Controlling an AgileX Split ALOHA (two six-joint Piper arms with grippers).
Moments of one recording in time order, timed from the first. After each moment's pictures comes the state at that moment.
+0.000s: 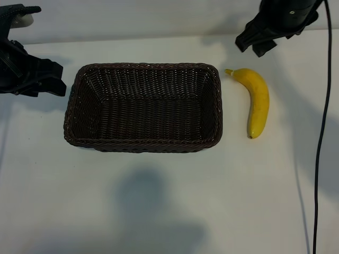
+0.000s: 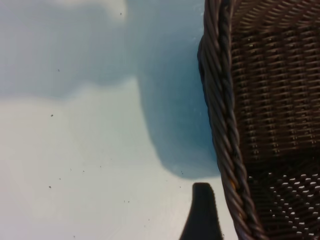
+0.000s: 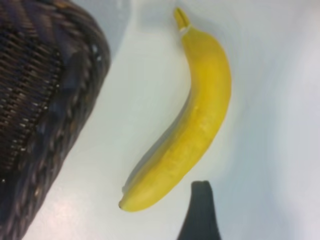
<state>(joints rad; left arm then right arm) 0.01 1.60 -1.18 -0.34 0.84 0.30 0.40 1.88 -1.74 -0.12 1.17 -0.08</state>
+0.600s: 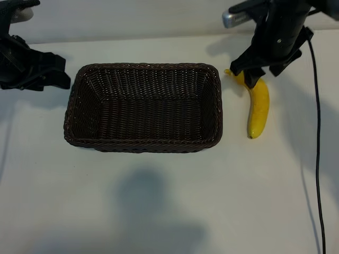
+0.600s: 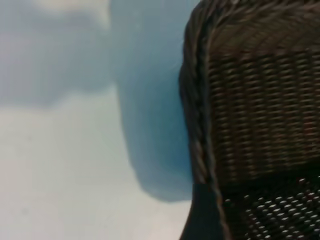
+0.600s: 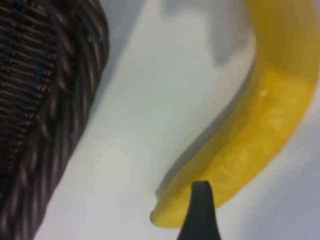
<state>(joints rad) 0.01 1.60 -1.18 -0.42 0.80 0.32 0.34 2.10 -1.74 0.03 1.16 -0.15</state>
